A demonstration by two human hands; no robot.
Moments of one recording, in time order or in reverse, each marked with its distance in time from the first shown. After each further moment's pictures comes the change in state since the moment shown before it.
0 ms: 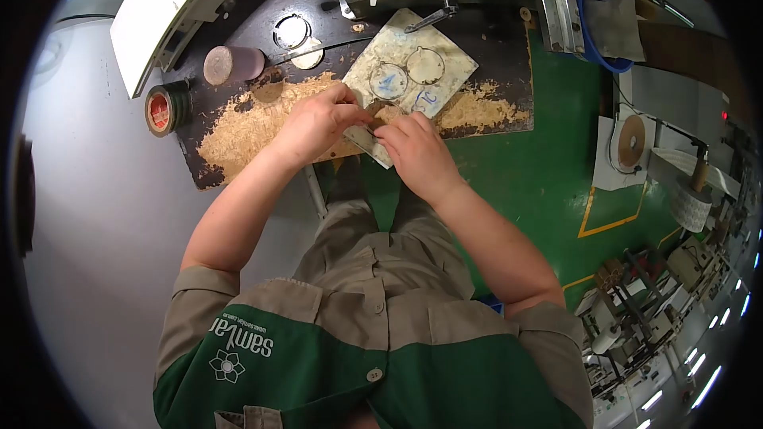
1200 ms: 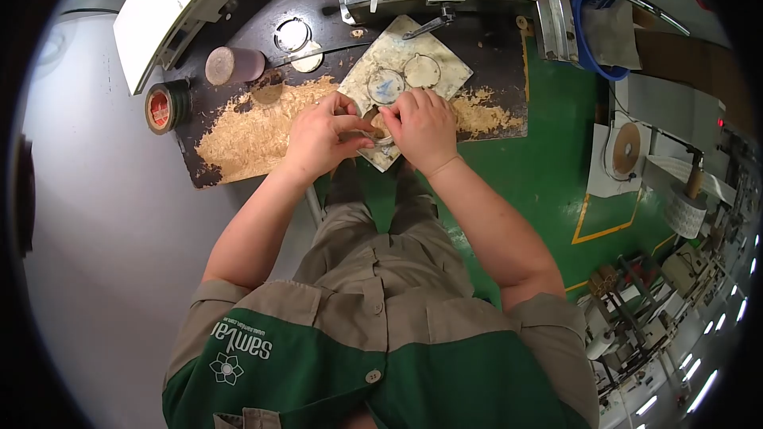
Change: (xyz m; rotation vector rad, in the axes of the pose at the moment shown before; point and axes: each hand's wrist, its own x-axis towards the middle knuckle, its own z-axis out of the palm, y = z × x) left_hand -0.010 0.019 0.013 -0.035 0.140 -0.091; right_hand 0.032 0.028 0.002 -0.278 0.210 0.029
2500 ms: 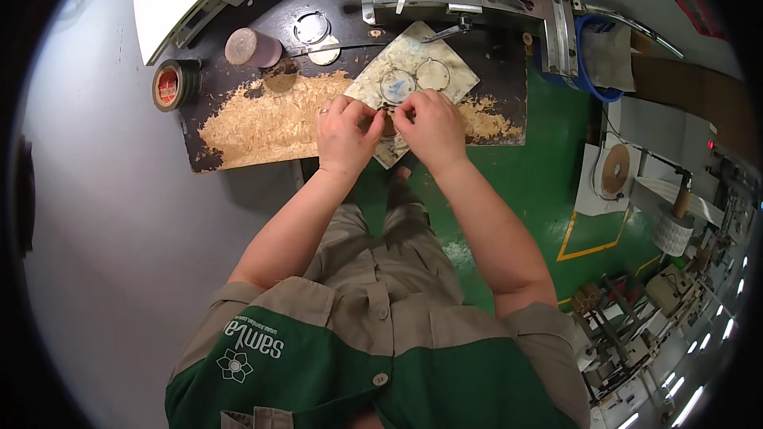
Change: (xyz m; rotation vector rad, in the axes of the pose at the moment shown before) left_hand -0.003 0.021 0.055 0.094 0.581 -0.256; right_hand 0.007 -0.008 -0.014 0.125 -0.135 0.172
